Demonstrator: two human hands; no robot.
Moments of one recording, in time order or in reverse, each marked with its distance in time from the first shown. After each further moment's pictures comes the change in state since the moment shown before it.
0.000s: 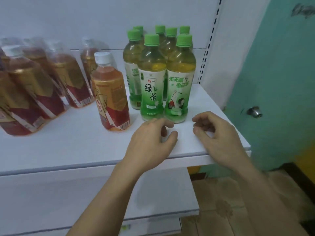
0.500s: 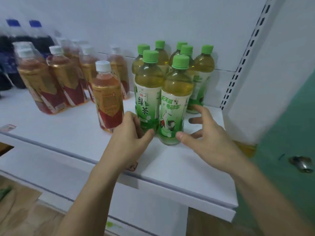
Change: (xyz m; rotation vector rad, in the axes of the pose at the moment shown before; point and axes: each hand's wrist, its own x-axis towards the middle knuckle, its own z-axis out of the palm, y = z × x) left_hand 0.025 0.025 0.010 -0.015 0.419 -0.469; right_hand 0.107 0.020 -0.030 0.122 -0.505 -0.207
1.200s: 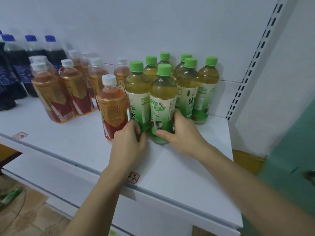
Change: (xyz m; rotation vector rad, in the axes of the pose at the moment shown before) left_hand 0.021 -0.010 0.012 0.122 0.231 0.023; right_hand 0.081 -0.008 0.046 -0.052 -0.047 -0.161
